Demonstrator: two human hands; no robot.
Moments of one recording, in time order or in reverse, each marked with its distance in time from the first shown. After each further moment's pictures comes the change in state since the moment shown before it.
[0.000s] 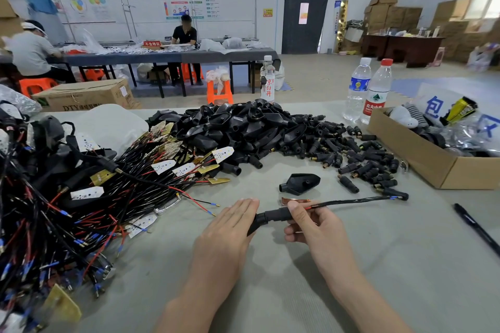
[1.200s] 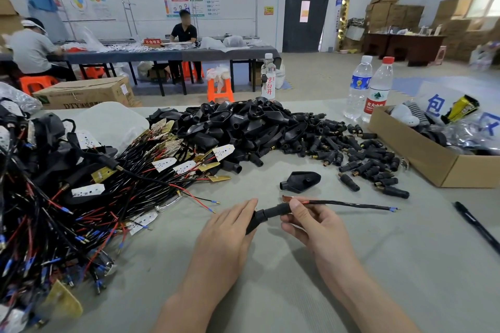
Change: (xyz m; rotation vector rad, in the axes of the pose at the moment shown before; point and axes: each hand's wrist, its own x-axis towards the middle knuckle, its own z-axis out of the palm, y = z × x) left_hand -0.001 -0.001 -0.003 -0.174 -0.203 -0.146; right_hand 0.002 0.002 -0.001 0.199 -0.030 0.091
